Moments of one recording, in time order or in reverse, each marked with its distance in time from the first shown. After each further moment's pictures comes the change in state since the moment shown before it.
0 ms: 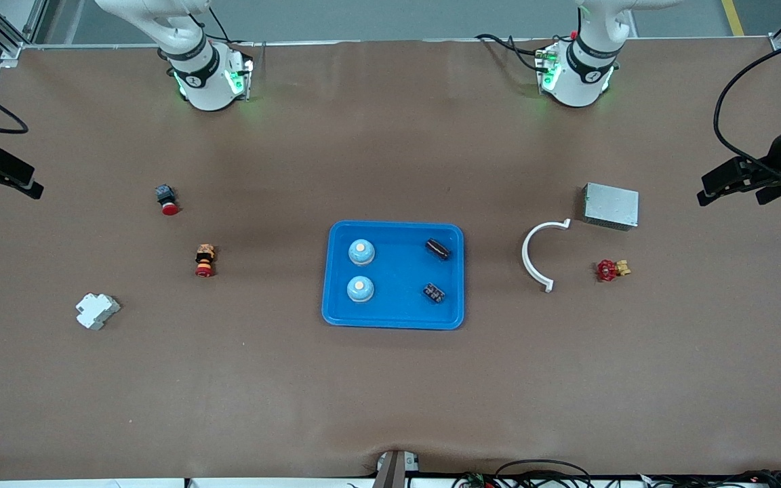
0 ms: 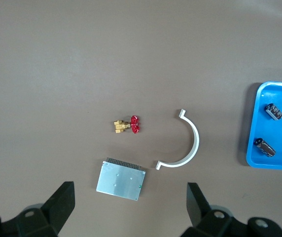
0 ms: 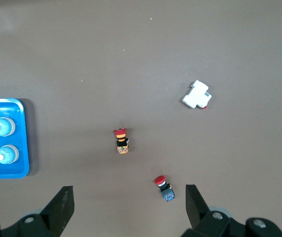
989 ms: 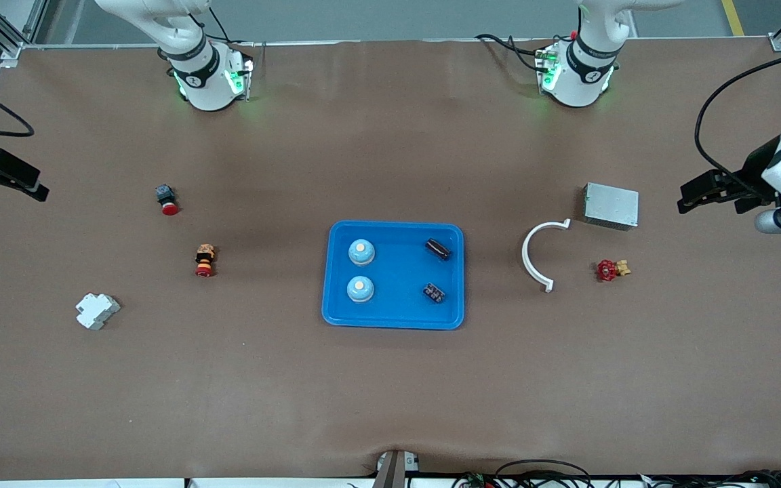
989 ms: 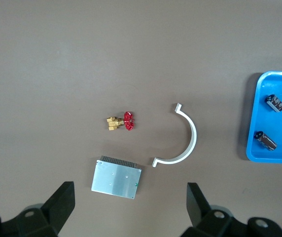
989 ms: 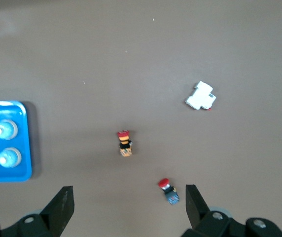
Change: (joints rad) left arm -0.033 0.050 -0.004 0.000 0.000 0.000 0.000; right arm 0.012 -0.024 0.018 -0.080 0.009 0.077 0.049
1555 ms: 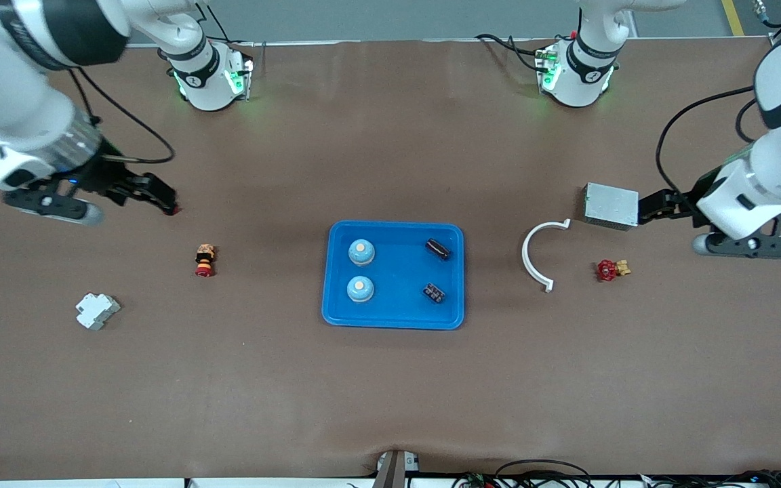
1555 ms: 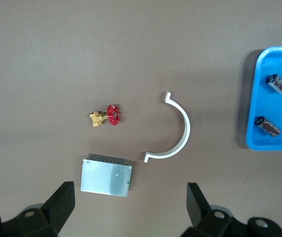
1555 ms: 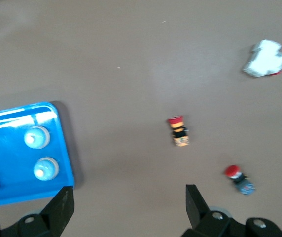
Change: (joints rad) left arm -0.081 0.094 -0.004 -0.001 0.021 0.000 -0.001; right arm 0.240 -0.050 0.040 -0.306 0.000 0.267 0.430
